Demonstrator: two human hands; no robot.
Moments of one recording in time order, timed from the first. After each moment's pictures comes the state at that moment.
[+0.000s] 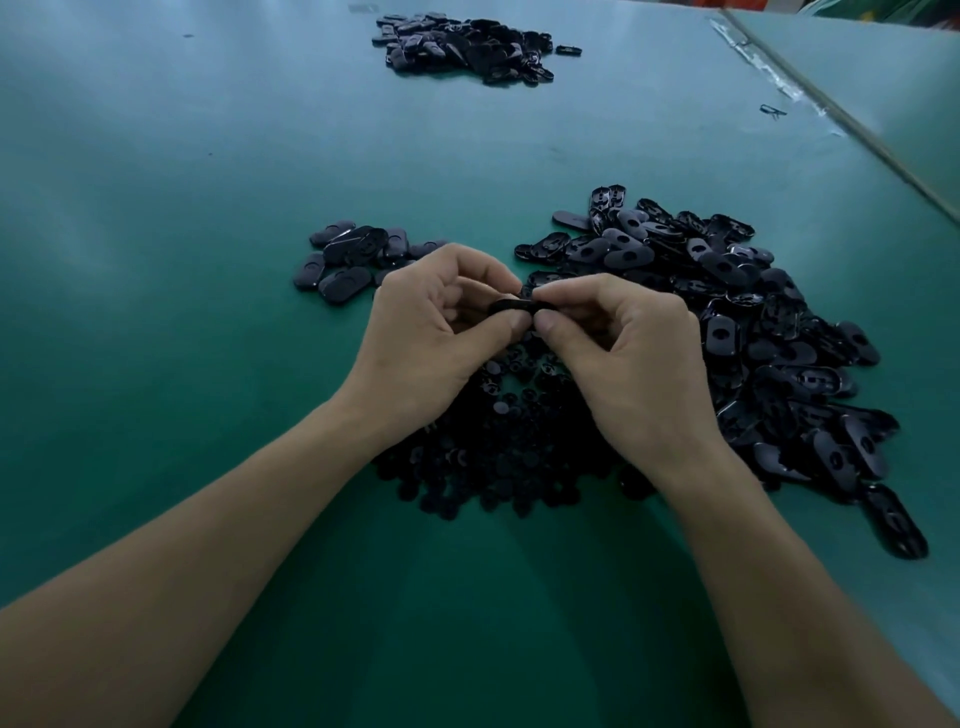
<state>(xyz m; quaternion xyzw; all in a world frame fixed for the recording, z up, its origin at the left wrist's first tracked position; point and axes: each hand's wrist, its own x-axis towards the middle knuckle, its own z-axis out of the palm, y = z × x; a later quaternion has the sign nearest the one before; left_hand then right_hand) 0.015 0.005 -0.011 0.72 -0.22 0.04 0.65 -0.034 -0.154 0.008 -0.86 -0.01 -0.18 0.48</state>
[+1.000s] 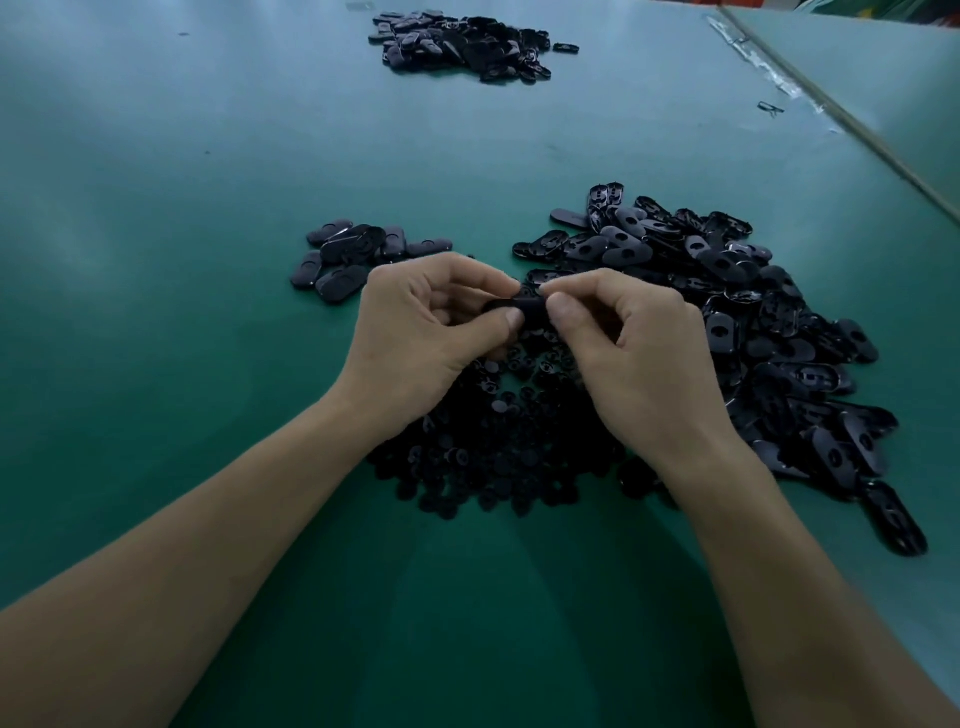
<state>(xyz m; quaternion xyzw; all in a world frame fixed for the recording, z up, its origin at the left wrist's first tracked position) 0.016 0.006 -0.012 0.70 -0.18 0.03 0.68 -0.033 -0.160 0.009 -0.89 0.01 -0.18 0.42</state>
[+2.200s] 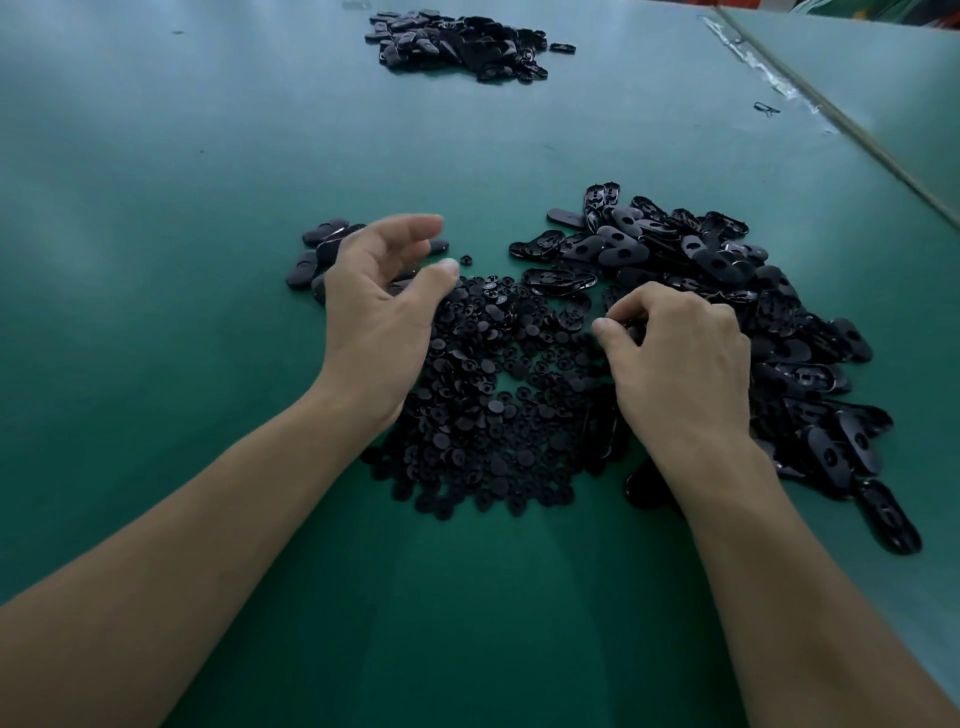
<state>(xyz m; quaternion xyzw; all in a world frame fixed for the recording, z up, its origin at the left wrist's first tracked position) 0.027 0.008 -0.013 0.66 -0.03 0.08 0.74 -0.032 -0.175 0.004 -0.96 0.17 -0.16 0.17</state>
